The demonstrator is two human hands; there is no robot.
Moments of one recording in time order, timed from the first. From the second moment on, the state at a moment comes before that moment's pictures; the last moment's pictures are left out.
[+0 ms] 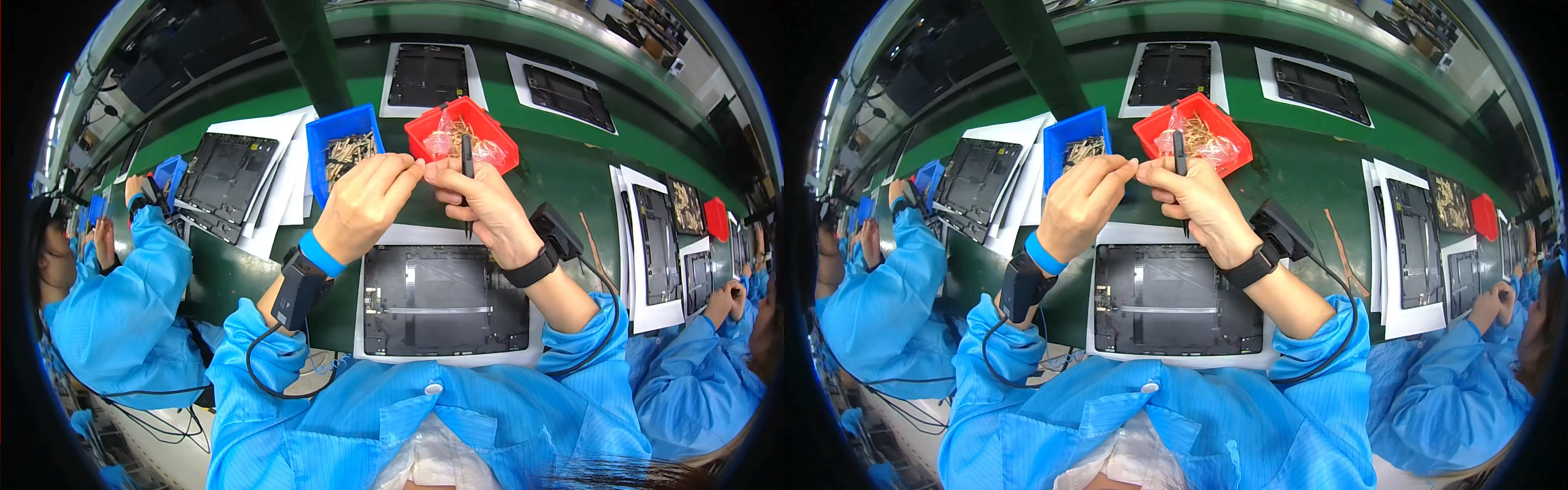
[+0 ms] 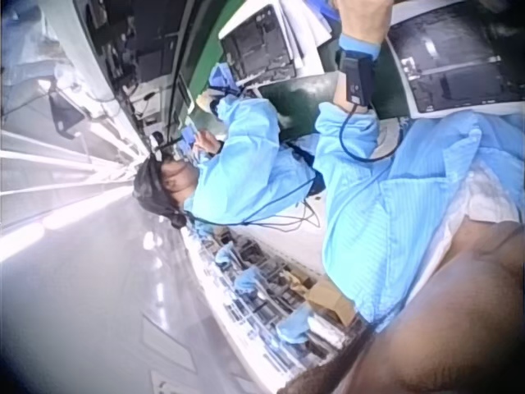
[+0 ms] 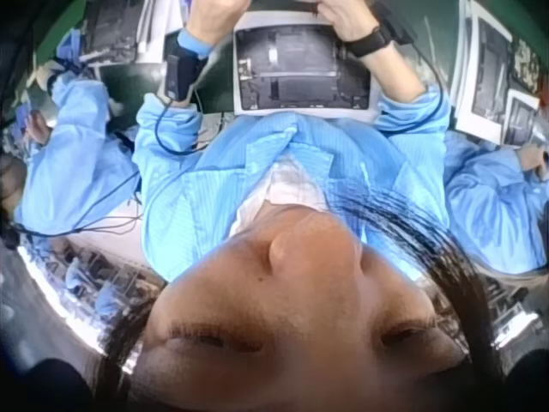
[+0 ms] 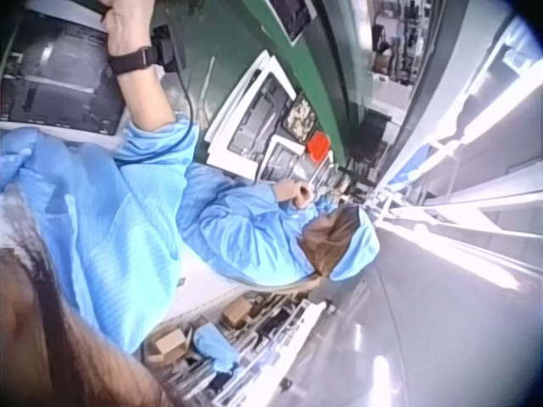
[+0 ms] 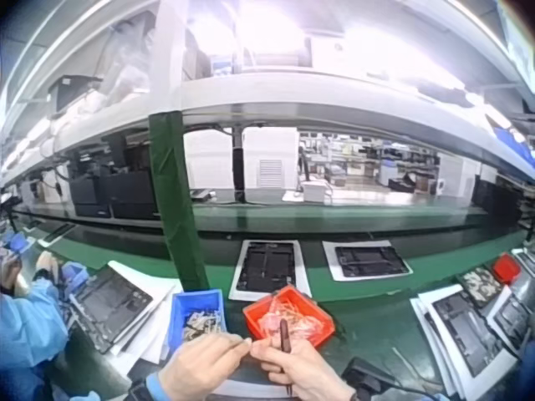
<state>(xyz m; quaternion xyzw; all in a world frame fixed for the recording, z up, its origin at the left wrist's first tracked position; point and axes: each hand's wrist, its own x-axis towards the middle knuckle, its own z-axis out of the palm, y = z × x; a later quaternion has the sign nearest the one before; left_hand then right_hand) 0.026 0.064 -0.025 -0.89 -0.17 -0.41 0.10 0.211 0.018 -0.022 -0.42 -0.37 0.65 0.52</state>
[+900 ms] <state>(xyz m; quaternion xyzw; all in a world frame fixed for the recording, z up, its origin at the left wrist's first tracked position) 0.061 0.048 -0.029 -0.87 -0.21 -0.44 -0.03 0.230 0.004 -0.035 -0.49 -0.55 0.35 0.57</state>
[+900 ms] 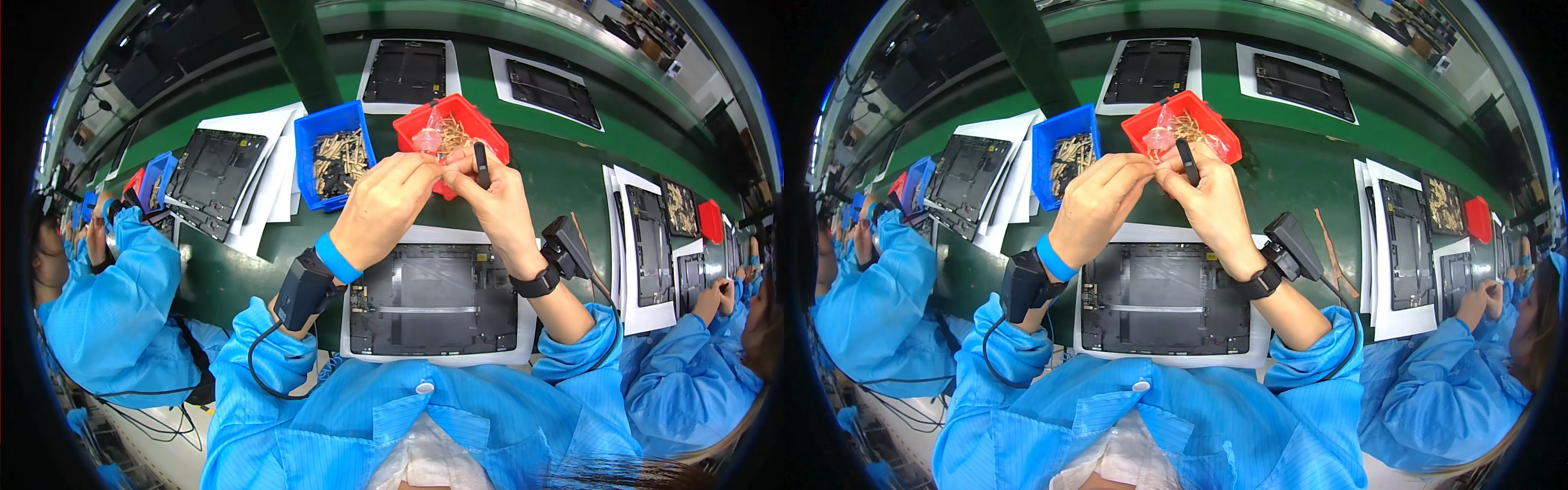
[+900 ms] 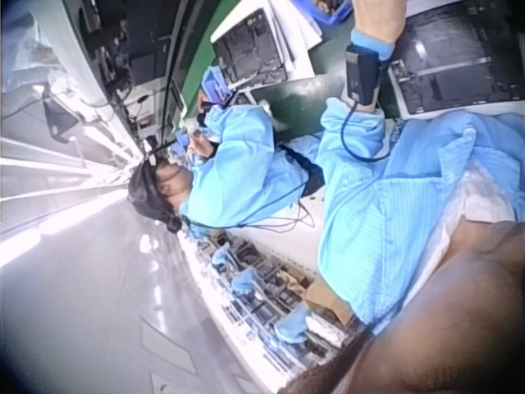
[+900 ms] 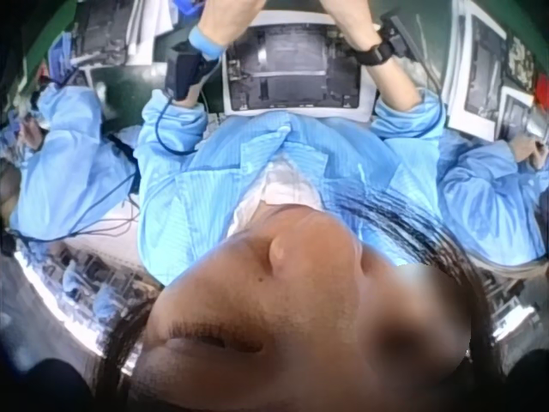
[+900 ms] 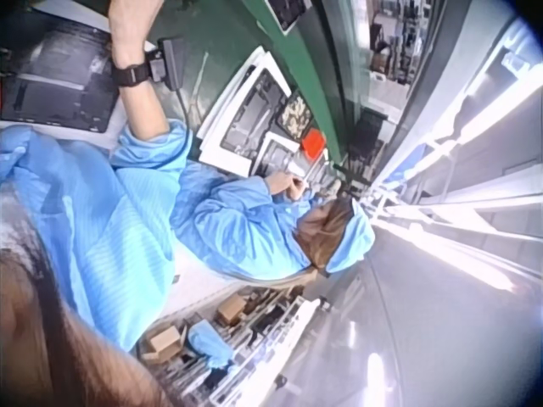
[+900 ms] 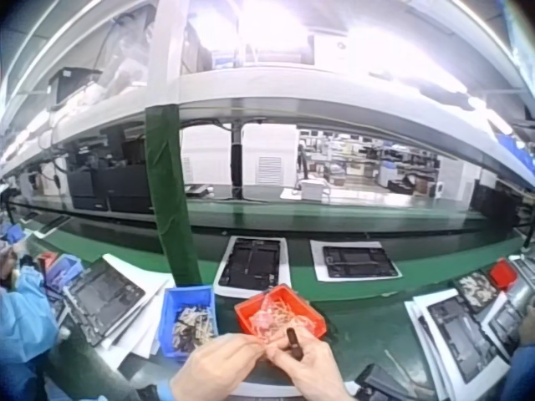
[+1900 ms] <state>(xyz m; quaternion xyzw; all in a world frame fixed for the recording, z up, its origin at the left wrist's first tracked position) 0.076 0.060 -0.027 -0.75 -0.33 -0.41 -0.40 0.260 0.002 -0.021 -0.39 -0.80 -0.17 0.42</state>
